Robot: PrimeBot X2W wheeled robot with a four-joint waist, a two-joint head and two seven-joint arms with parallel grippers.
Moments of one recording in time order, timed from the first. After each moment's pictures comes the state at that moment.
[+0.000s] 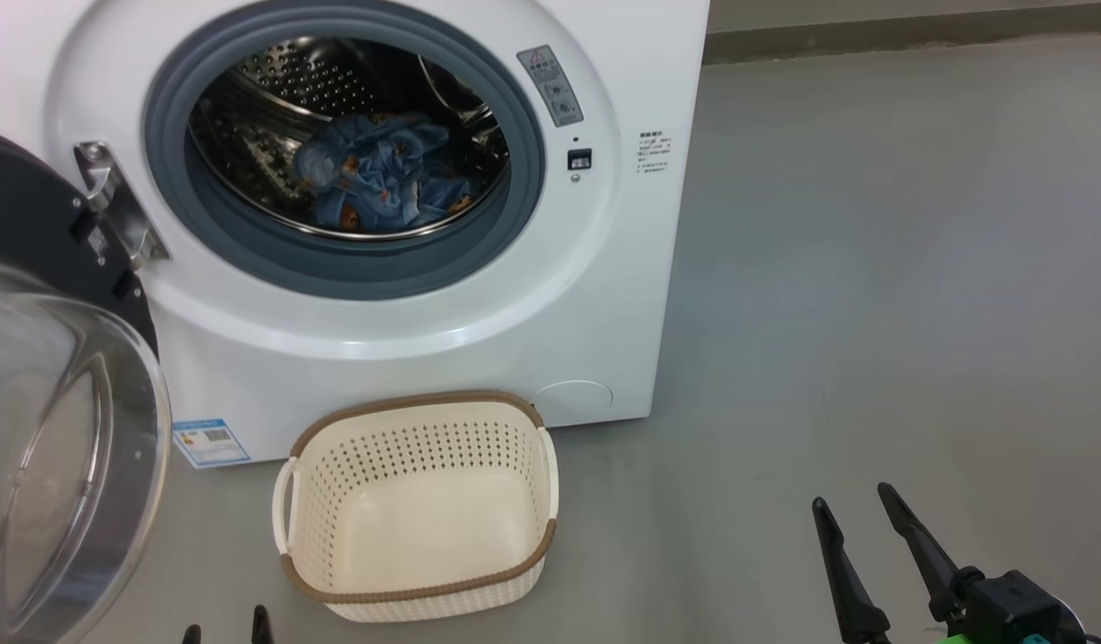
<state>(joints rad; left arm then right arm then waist) 0.16 0.05 -0.03 0.19 -0.32 0.06 -0.26 0.10 -0.06 0.02 0.05 0.16 0.13 -0.26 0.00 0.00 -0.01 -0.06</state>
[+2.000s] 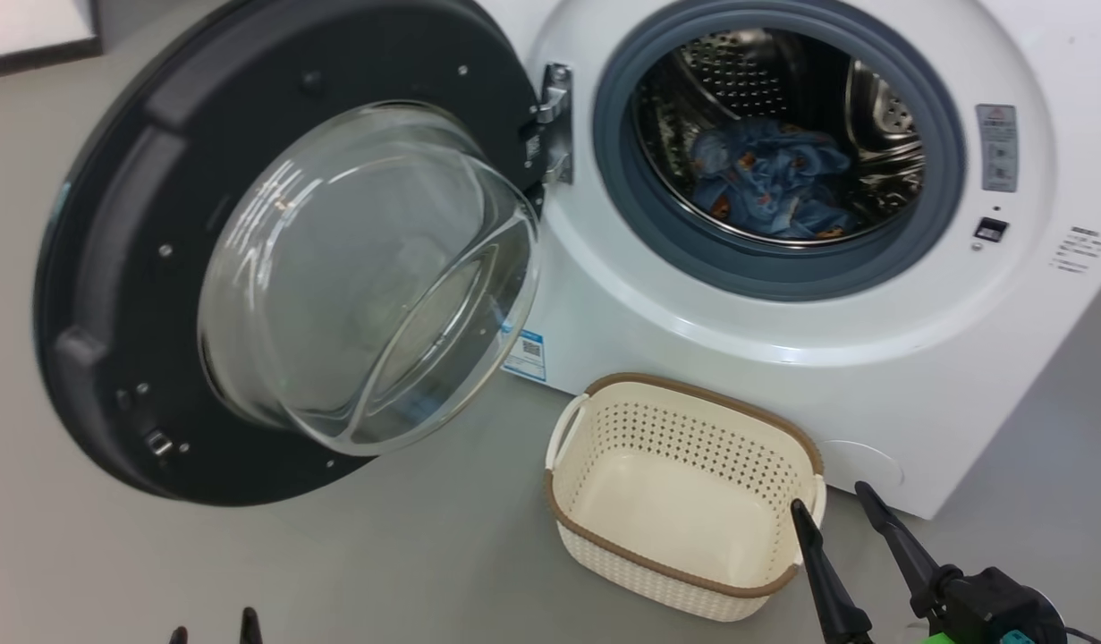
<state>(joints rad) 0.19 0.05 0.00 0.15 -0.30 0.07 -0.26 0.09 -0.07 0.06 0.05 0.16 0.13 -0.26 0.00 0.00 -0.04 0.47</state>
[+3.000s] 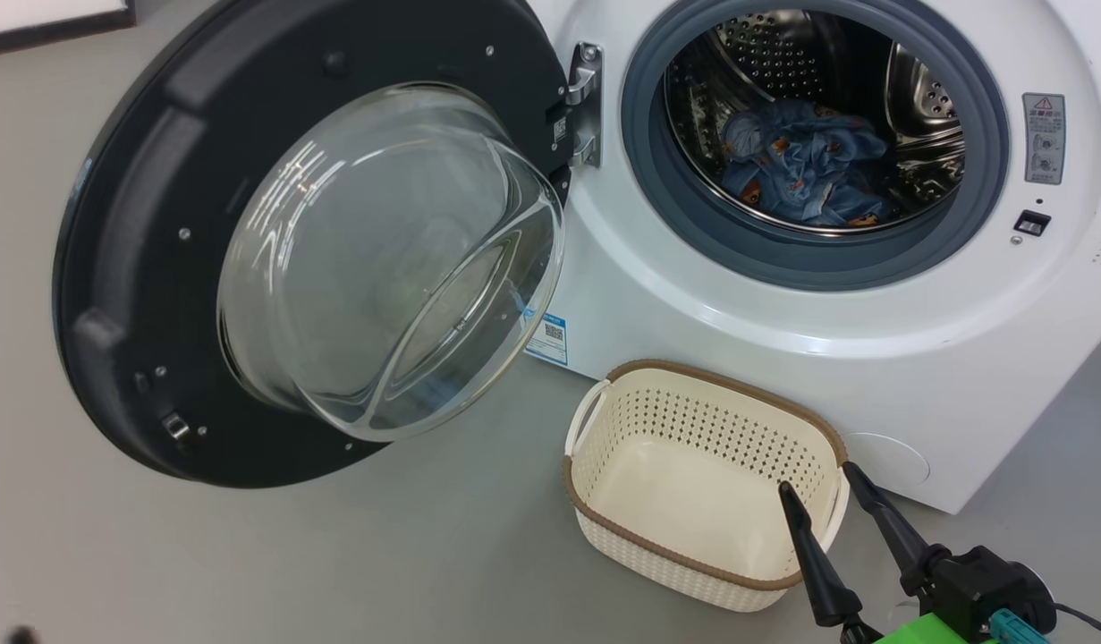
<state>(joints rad) 0.19 0.04 0.21 0.04 -0.68 0.11 -0.26 0.04 -0.09 0.09 0.07 0.16 0.13 -0.26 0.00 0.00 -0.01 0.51</state>
